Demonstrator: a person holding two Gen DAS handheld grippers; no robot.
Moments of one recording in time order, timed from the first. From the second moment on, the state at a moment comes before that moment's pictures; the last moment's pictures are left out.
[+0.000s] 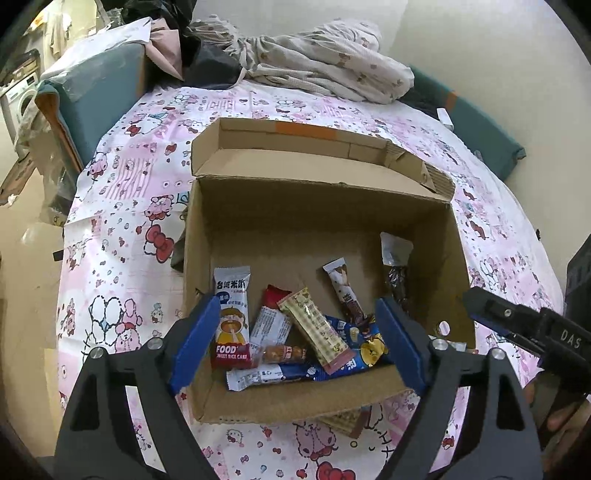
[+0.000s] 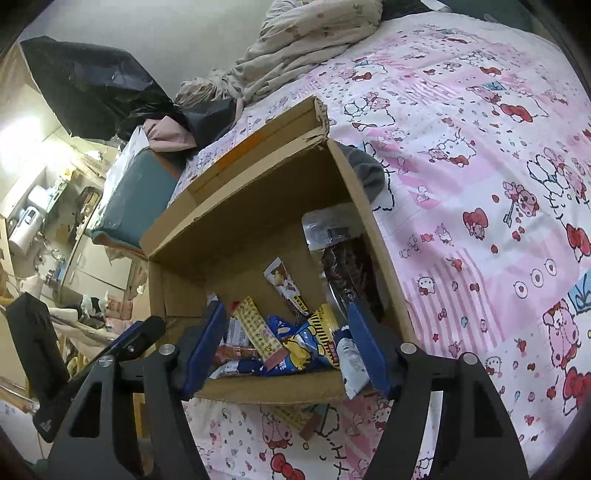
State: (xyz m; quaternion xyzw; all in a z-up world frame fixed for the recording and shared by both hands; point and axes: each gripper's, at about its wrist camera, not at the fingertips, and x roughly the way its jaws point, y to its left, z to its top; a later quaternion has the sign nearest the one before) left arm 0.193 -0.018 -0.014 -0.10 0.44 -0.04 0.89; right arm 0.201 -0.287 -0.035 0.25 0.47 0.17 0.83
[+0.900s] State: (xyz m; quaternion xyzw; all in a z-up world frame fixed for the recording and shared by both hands) left arm 0.123 0.000 -0.017 -0.11 0.45 0.00 0.88; right arm 0.124 -0.305 -0.042 0.28 0.51 0.13 0.81
